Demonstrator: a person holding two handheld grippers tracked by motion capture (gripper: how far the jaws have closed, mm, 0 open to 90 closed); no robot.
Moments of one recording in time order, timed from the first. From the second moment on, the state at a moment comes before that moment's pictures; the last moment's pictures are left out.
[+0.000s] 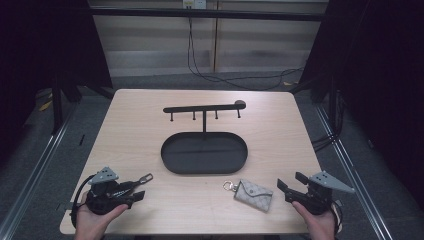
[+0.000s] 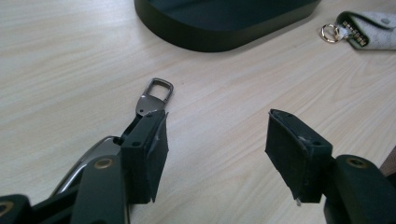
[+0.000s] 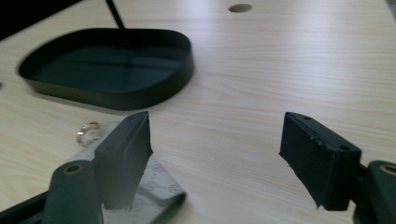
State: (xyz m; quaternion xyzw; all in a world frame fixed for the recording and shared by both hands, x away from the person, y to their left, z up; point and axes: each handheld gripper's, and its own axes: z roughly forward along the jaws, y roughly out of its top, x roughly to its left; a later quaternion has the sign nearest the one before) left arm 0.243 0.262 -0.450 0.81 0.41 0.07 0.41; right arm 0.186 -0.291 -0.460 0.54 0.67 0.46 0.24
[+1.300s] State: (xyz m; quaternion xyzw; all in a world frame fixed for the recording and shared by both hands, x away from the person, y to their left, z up) left arm 0.331 0.218 -0.438 0.92 0.35 0.03 0.17; right arm 0.186 -0.287 -0.461 0.52 0.69 0.46 0.18
